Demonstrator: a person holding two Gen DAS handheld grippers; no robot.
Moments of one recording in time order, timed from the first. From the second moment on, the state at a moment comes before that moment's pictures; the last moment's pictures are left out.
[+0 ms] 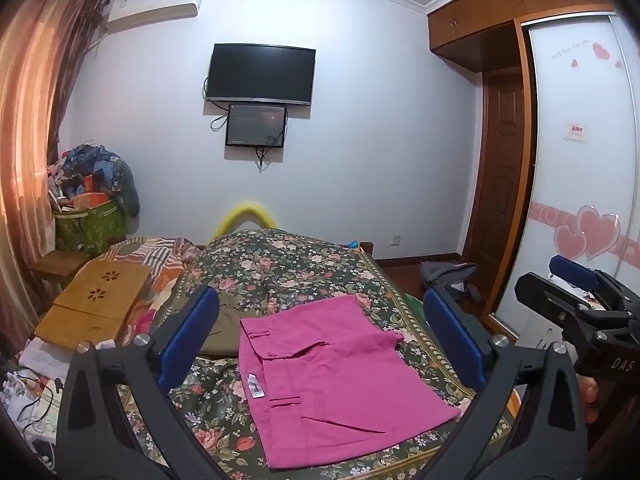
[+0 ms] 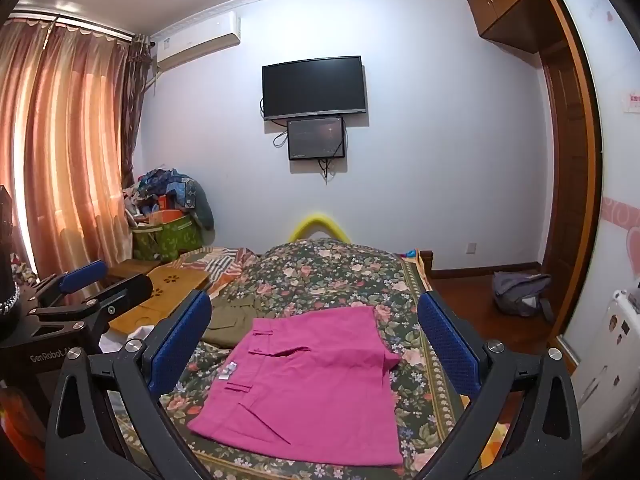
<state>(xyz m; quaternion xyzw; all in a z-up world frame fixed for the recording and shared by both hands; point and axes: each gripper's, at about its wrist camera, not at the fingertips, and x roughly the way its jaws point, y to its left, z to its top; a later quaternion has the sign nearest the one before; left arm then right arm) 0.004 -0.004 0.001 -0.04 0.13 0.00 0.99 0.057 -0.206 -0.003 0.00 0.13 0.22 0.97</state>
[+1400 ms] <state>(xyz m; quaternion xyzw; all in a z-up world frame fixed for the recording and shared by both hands) 0.004 -0.011 -0.003 -0.03 0.13 0.00 0.99 0.061 -0.208 -0.007 0.00 0.14 0.22 0.97</state>
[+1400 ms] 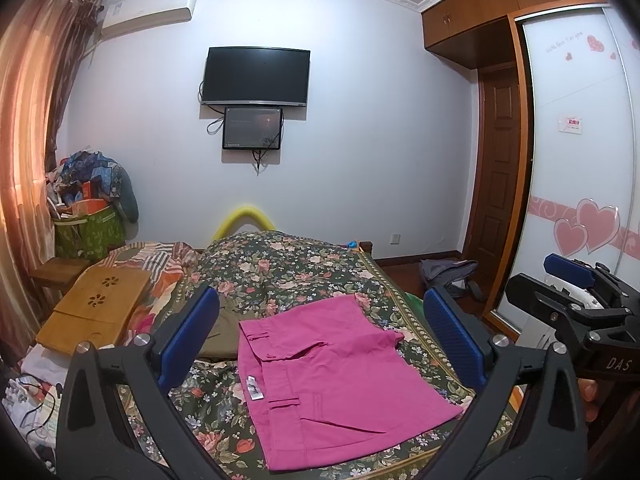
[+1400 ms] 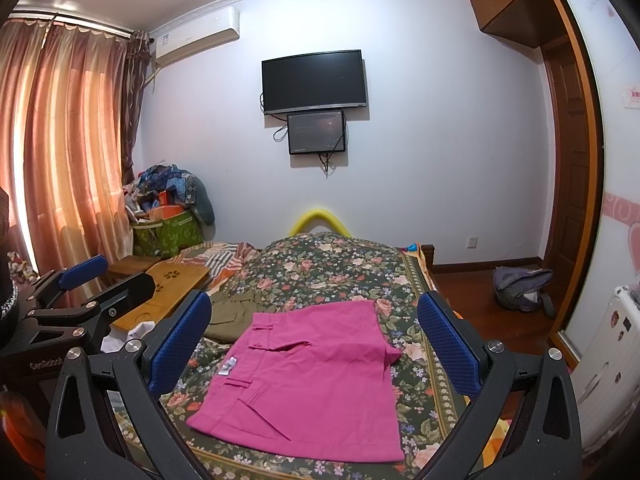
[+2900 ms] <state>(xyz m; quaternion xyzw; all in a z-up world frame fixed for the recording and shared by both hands) 0.198 0.079 -0.106 -0.11 0.29 0.05 0.95 0.218 -0.221 -0.085 -0.05 0.24 0.14 0.96</state>
